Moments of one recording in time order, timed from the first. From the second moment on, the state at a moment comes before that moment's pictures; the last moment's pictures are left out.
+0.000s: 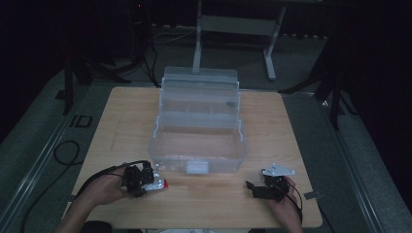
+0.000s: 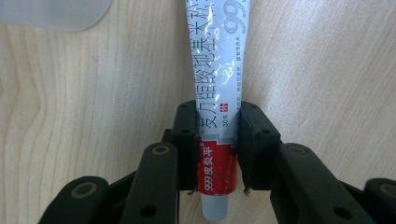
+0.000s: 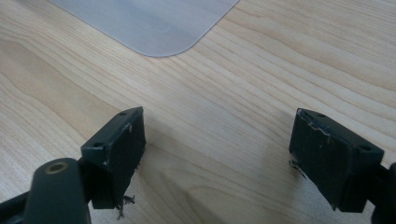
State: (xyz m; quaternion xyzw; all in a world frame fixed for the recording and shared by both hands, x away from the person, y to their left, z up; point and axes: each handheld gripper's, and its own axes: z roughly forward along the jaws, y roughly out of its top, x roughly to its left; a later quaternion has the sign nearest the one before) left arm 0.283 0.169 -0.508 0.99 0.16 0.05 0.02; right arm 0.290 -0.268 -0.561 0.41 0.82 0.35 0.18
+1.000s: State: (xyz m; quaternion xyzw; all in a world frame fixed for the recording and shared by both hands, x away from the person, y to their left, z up) left arm 0.285 0.187 -0.479 0.99 0.13 0.06 0.05; right arm 0.290 -0.268 -0.561 0.41 0.82 0.35 0.18
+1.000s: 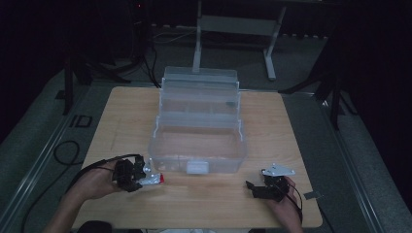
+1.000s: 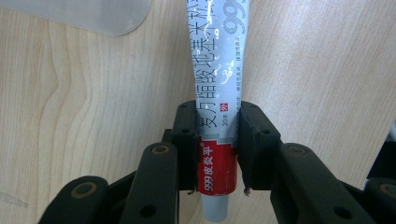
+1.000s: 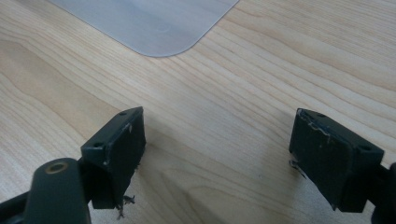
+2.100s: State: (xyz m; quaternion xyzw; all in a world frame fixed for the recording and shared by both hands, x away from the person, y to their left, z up) left arm 0.295 0.188 -0.448 0.99 0.11 0.08 0.08; right arm 0.290 -0.268 -0.561 0.41 0.82 0.35 0.18
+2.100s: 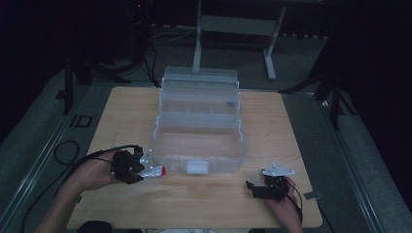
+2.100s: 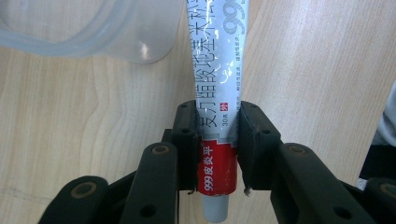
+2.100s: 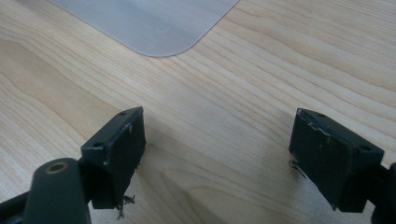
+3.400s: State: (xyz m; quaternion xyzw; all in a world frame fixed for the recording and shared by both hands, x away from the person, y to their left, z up) left arm 0.308 0.187 -0.401 0.99 0.09 0.08 0.10; right arm 0.290 -0.268 -0.561 0.41 0.82 0.35 0.18
